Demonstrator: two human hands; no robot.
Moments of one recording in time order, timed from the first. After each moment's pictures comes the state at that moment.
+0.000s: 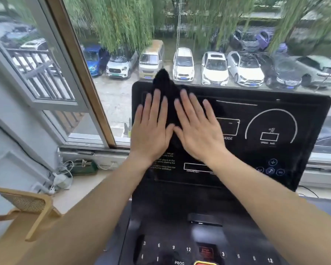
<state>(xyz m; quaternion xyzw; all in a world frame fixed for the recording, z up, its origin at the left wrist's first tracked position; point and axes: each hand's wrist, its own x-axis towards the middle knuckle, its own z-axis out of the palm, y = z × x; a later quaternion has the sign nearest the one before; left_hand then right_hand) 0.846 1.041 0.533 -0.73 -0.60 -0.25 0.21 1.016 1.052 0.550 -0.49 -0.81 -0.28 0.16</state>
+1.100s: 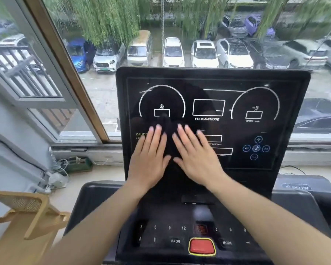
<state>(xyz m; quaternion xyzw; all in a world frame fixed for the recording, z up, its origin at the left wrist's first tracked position) 0.869 0.973 0.444 -0.79 -0.56 -0.15 0.19 1.059 0.984 0.459 -0.48 -0.84 -0.26 0.08</state>
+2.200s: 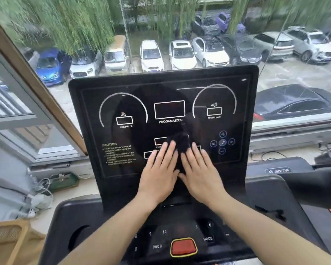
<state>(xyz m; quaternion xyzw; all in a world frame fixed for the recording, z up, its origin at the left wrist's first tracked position) 0.959 0.961 0.426 -0.85 -0.49 -0.11 0.15 1.133 0.939 0.424 -0.58 -0.79 -0.18 0.05</state>
